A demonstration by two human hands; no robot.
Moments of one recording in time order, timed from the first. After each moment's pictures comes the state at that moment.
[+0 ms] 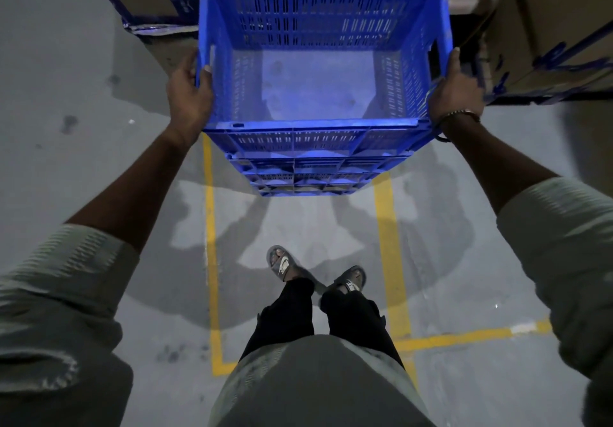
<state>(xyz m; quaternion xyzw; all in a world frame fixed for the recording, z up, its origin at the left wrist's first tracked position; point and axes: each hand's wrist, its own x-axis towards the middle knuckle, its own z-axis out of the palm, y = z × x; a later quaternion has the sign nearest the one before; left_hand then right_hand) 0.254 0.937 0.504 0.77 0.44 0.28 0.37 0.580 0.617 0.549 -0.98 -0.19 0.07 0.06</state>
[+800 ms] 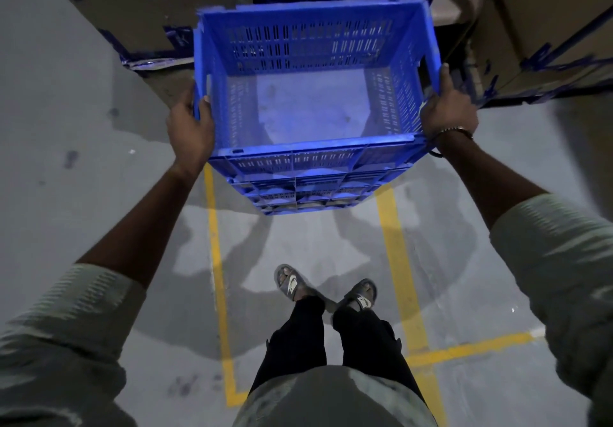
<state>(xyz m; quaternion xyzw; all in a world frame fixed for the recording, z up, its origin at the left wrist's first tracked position) 0.253 0.939 0.496 0.79 0.44 0.28 0.33 0.579 0.614 0.536 -0.98 -0.16 0.04 0.10</state>
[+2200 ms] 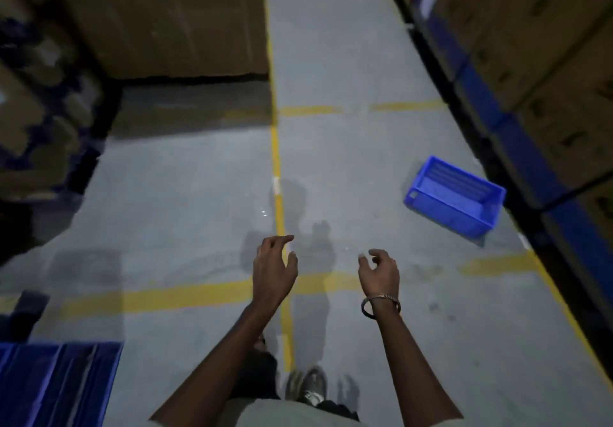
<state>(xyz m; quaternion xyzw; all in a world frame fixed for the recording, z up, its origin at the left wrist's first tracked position) 0.090 -0.016 0.530 0.87 -0.29 -0.15 0.38 -0.072 -0.176 0.505 -0.66 0.61 -0.18 0.41</state>
